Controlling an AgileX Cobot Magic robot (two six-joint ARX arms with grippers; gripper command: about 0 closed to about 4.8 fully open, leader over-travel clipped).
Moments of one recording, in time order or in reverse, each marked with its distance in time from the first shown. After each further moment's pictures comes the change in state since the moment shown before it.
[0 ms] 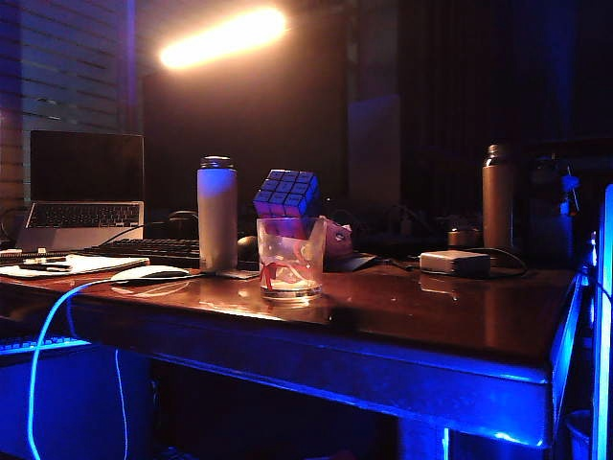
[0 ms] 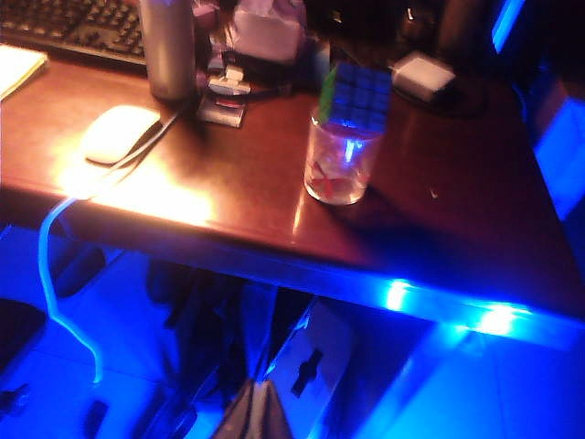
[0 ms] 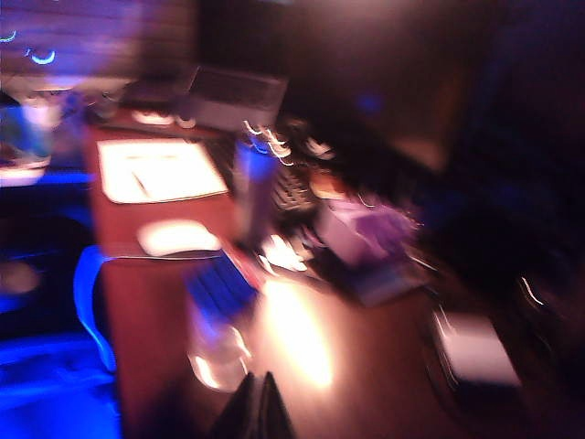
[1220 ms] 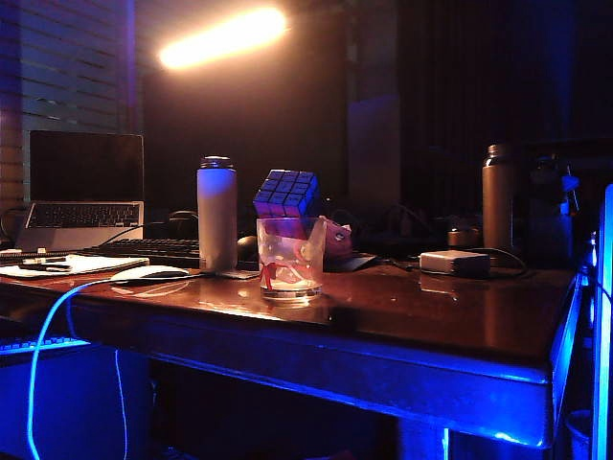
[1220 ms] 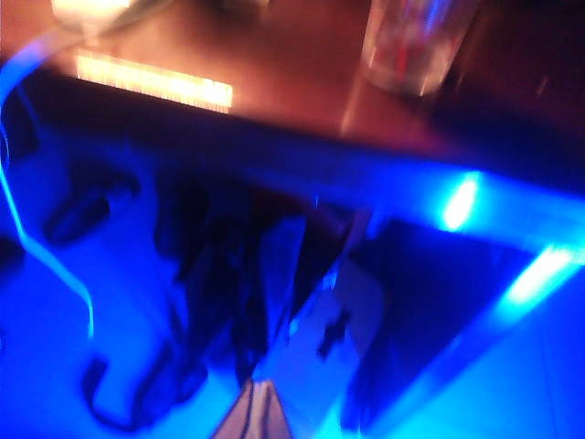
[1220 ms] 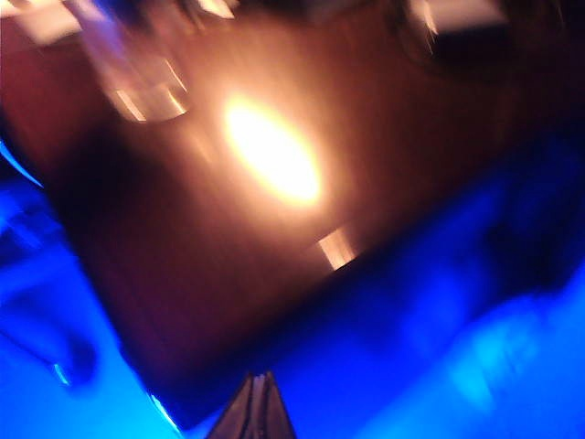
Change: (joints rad) left arm -0.001 -0.011 -0.582 0.510 -0.039 0.006; right arm 0.004 -0.527 -0.642 -0.183 0.191 0.230
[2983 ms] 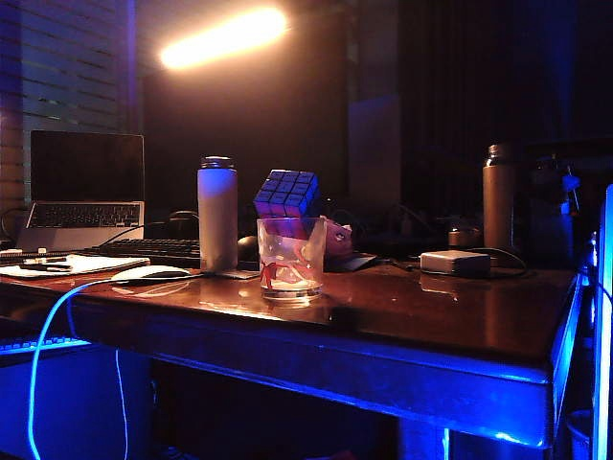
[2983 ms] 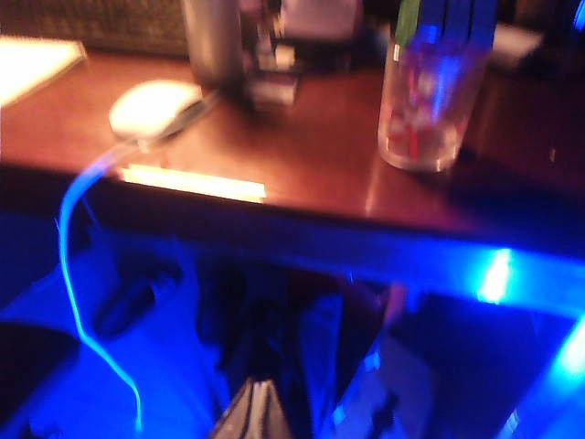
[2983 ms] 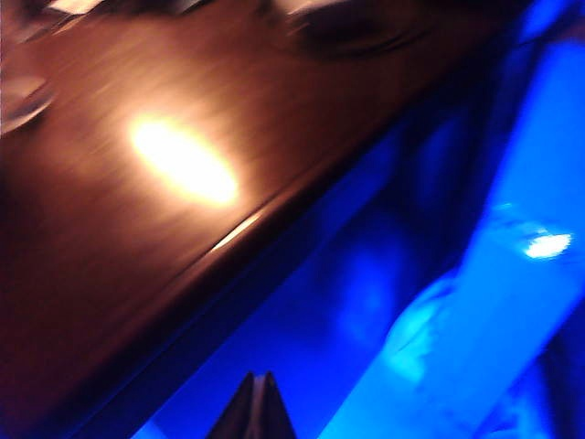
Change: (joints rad) left arm 0.011 -0.195 -0.039 0.045 -0.047 0.067; right arm -0.217 -0.006 -0.013 0.026 0.000 0.000
